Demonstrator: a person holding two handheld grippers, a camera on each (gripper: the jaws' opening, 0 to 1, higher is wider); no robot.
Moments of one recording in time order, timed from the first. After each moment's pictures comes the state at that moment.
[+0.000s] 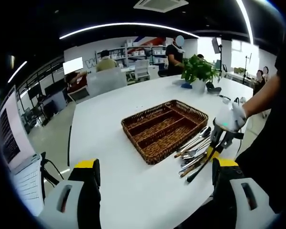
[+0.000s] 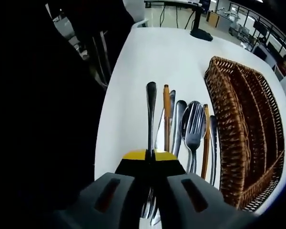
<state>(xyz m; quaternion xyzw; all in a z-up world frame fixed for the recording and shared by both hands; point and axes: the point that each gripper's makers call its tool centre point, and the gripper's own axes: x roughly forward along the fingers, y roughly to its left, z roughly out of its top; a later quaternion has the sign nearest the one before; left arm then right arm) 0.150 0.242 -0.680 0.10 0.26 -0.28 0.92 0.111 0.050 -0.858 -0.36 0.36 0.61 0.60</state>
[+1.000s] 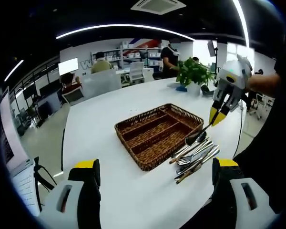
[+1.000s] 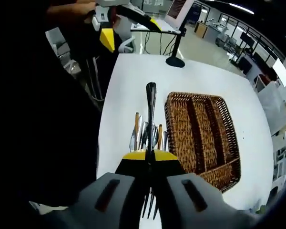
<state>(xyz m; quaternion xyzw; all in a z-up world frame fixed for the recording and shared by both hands) 0.162 0.226 -0.679 0.09 0.25 -0.31 0.91 0.158 0.027 -0.707 -0.39 0.30 0.57 0.66</state>
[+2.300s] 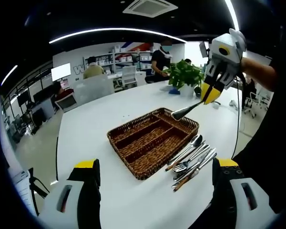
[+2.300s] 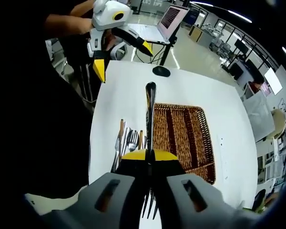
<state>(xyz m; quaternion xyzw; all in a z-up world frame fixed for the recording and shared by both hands) 0.173 0.202 -0.674 0.09 0.23 -0.34 0.91 0.188 0.026 -0.656 -0.42 0.28 0.55 0.67</state>
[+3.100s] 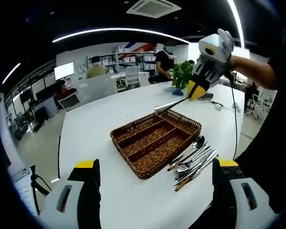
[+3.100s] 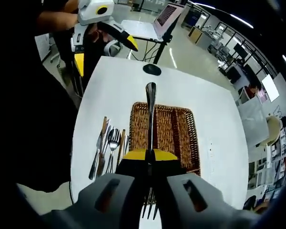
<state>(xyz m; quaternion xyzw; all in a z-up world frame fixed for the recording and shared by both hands) 0.174 0.210 -0.672 0.09 0.23 -0.33 0.91 0.238 0.032 -0.656 -0.45 0.26 0.54 0.67</state>
